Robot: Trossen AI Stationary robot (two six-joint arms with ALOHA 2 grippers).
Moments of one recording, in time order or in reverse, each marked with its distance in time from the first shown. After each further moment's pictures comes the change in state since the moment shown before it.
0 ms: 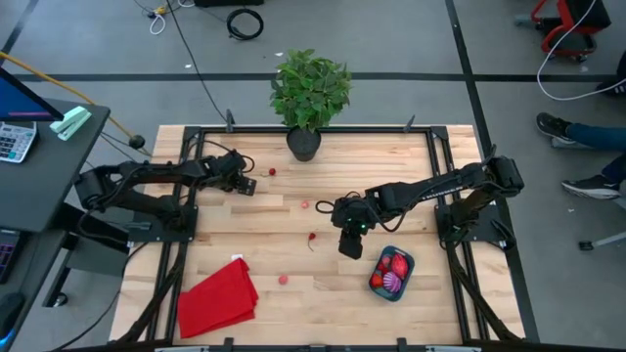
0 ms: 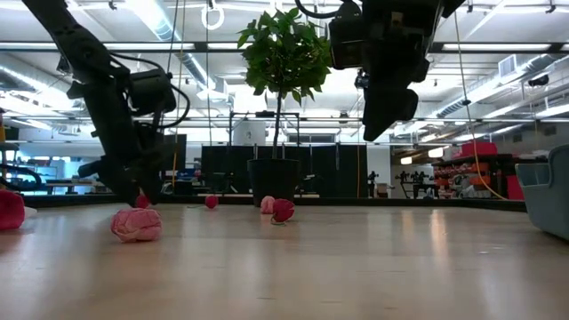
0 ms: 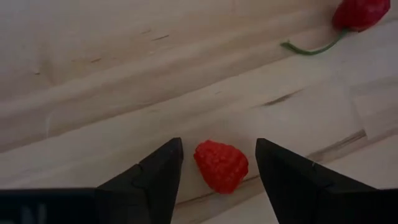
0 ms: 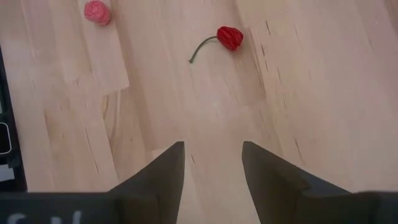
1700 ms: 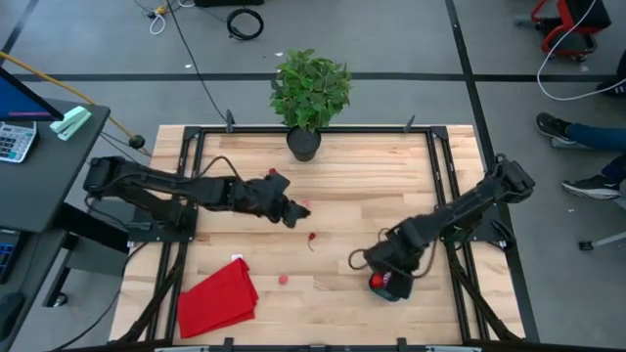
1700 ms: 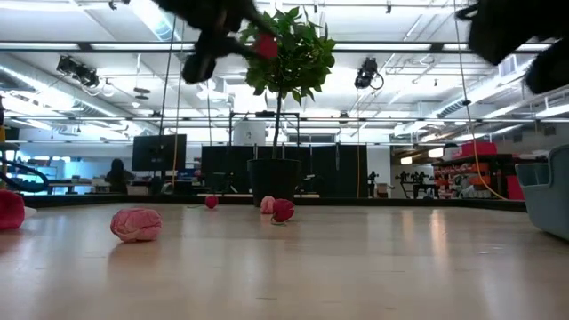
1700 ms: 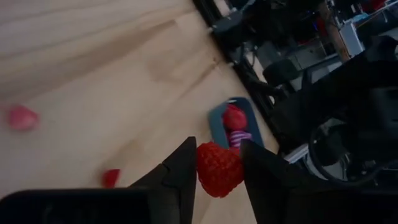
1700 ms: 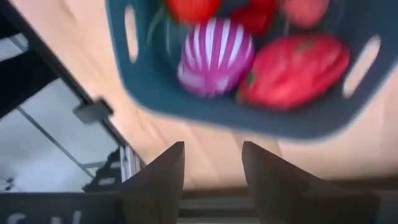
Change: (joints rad) left arm -0.660 0.069 0.534 0.196 -0.019 -0.373; right arm 0.352 -0.052 0.000 -0.524 -0.284 0.404
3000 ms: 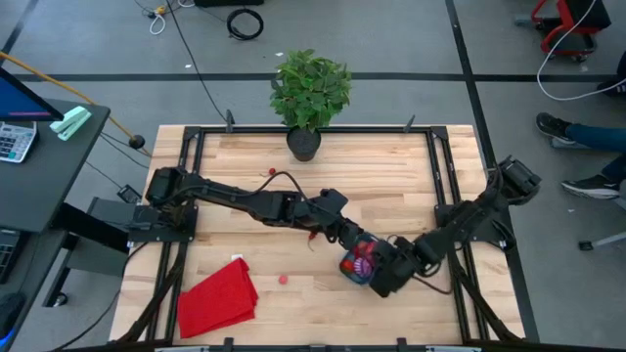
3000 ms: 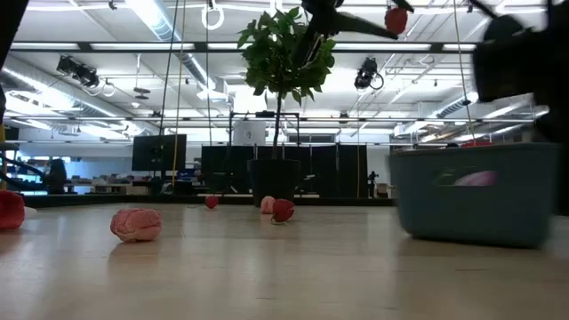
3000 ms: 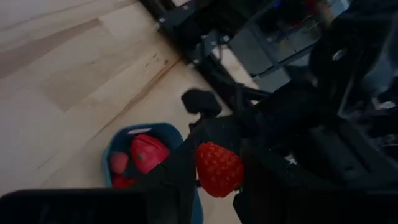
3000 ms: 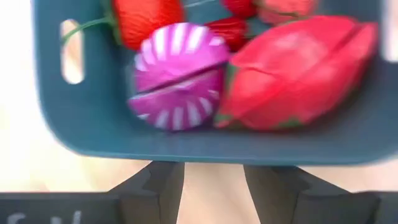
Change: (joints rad) left arm -0.061 0.527 0.588 -0.050 -0.013 0.076; right arm 0.154 -0.040 -0.354 0.655 0.608 0.396
